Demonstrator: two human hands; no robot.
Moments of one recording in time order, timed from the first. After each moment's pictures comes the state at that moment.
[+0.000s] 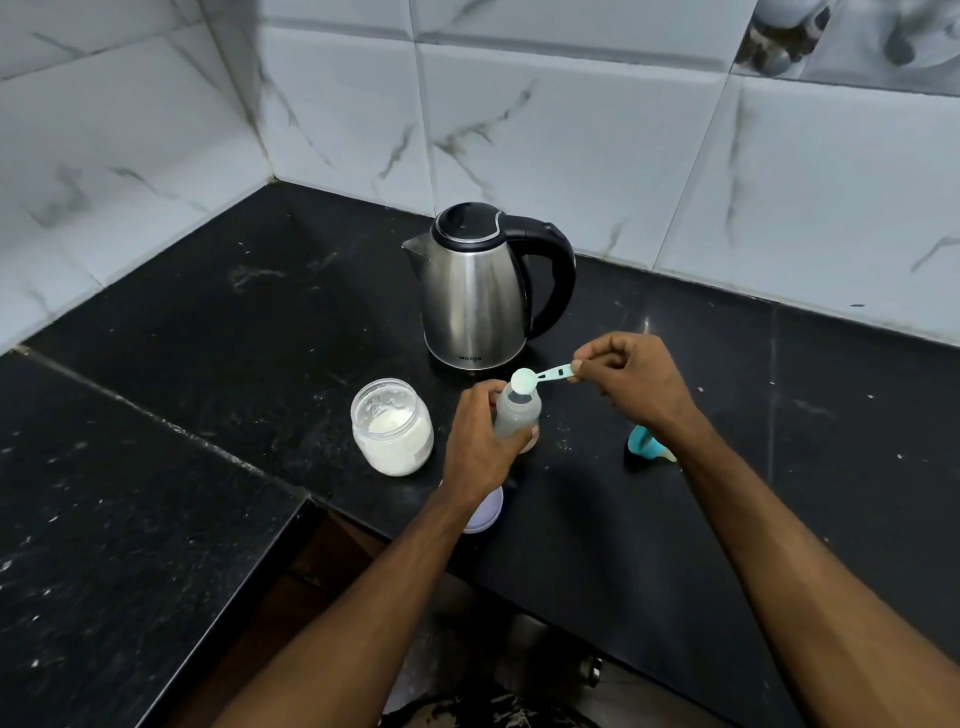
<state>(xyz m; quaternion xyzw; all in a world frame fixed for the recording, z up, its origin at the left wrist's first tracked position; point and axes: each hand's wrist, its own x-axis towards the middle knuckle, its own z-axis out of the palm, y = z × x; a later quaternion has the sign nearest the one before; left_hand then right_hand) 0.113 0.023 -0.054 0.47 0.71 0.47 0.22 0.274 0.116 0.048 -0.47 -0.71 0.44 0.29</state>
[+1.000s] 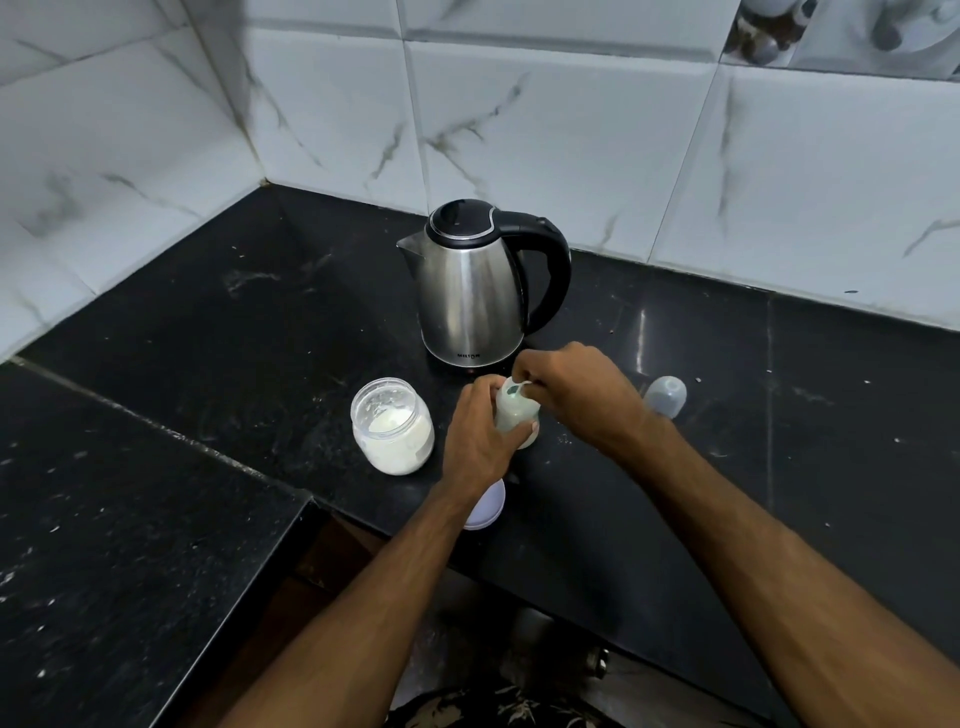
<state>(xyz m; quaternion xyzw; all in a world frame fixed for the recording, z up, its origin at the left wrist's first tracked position) 0.108 0.027 -0.053 0.50 0.72 0.43 0.22 0.232 0.088 0.057 -0.32 -0.94 0.08 0.09</state>
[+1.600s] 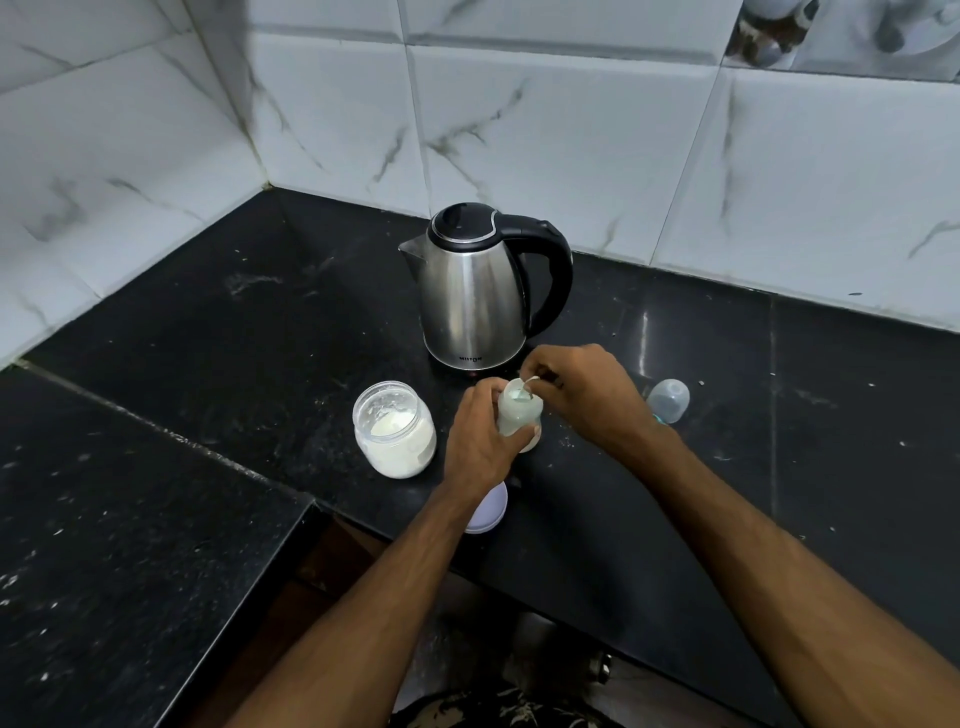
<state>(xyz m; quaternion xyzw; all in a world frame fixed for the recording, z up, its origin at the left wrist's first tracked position) 0.107 0.027 -0.051 0.49 0.72 0.44 0.22 0.237 0.093 0.047 -0.36 -0.89 0.19 0.18</state>
